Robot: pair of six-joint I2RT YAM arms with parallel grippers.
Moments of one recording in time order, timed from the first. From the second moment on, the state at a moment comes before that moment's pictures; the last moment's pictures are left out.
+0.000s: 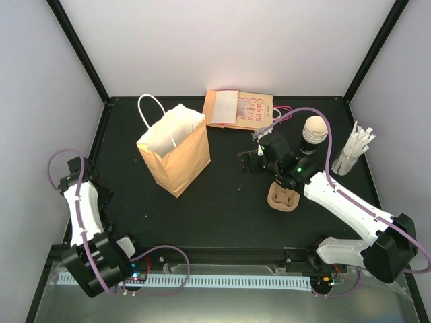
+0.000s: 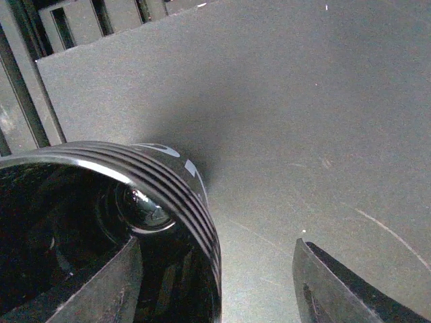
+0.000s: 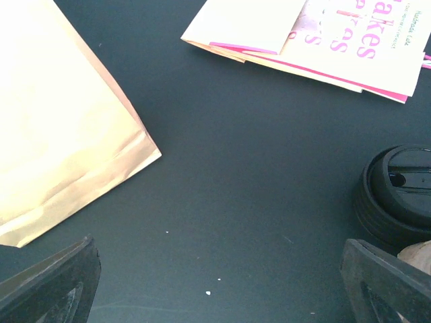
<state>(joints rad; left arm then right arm) 0.55 1.05 0.82 -1.14 -0.19 -0.76 0.69 1.22 1.00 -0.47 0.15 0.33</state>
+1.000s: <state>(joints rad) 0.57 1.12 0.80 -1.04 -0.05 -0.83 0.69 1.22 1.00 -0.47 0.15 0.33</state>
